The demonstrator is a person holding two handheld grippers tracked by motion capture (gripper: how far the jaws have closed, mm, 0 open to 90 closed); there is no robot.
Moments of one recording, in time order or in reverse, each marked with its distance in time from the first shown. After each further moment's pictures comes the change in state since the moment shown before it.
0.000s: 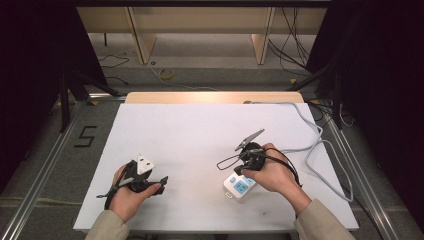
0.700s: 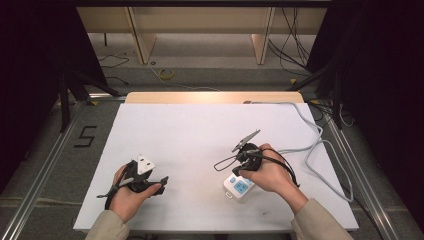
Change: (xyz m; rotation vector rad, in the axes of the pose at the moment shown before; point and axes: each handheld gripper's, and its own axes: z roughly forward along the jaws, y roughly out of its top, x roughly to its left) left arm -0.001 0.000 0.000 -0.002 0.000 0.000; right arm 0.002 0.003 0.008 0.023 -0.003 -0.012
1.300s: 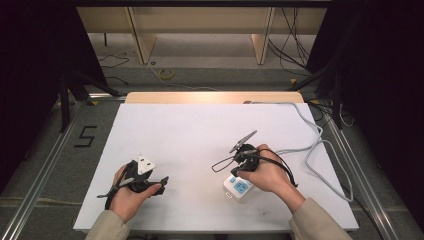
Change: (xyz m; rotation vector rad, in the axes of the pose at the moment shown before) left arm 0.000 0.000 0.000 0.003 -0.001 0.004; right arm 0.001 0.003 0.007 0.021 -0.004 -0.008
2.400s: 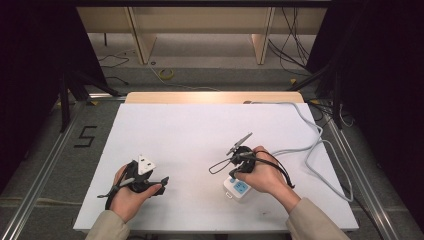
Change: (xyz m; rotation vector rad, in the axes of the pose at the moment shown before) left arm -0.001 0.000 0.000 0.002 -0.002 0.001; right arm 0.002 0.001 0.014 0.026 -0.001 0.001
